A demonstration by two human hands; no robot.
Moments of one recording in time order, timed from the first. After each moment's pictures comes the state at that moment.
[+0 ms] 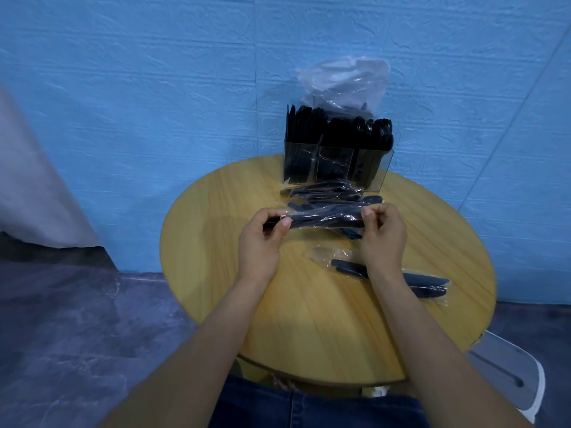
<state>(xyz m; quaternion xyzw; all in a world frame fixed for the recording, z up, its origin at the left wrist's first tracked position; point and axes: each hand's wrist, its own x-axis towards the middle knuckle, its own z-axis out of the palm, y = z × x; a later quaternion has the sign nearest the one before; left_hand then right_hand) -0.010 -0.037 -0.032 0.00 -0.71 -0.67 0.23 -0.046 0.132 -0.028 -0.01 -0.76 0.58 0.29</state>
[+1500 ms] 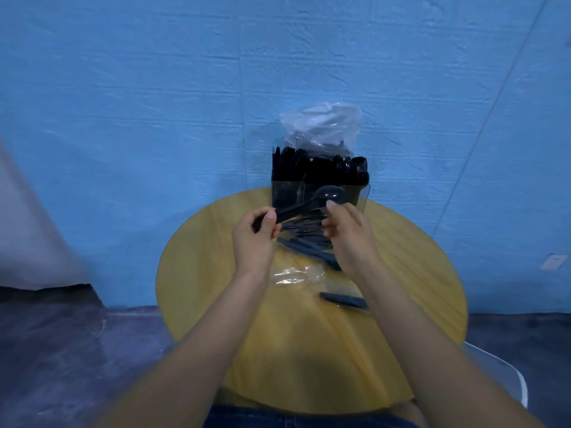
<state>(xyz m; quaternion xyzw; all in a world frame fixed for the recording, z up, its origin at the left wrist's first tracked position) -0.029 -0.028 0.039 0.07 -0.60 -0.76 0.23 -0.035 0.107 0.057 0.04 -0.66 0.75 0.08</state>
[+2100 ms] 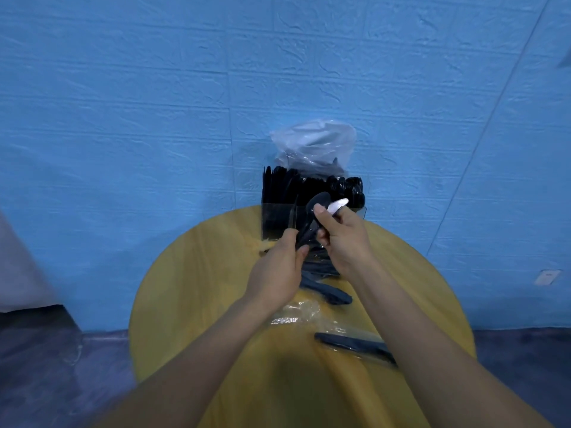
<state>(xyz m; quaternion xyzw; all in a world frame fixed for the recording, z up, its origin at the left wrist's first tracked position) -0.063 -0.013 0.039 -0.14 -0.91 -0.35 0.18 -0.091 0.106 0.079 0.05 -0.61 0.79 0.07</state>
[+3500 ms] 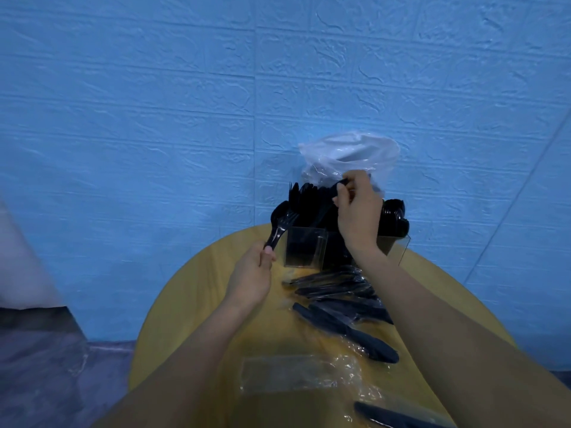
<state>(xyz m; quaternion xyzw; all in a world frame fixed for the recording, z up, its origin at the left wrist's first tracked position) -0.143 -0.088 0.019 0.00 -0.85 -0.51 0.15 -0.223 0.075 0.085 0.09 -0.79 0.47 0.38</state>
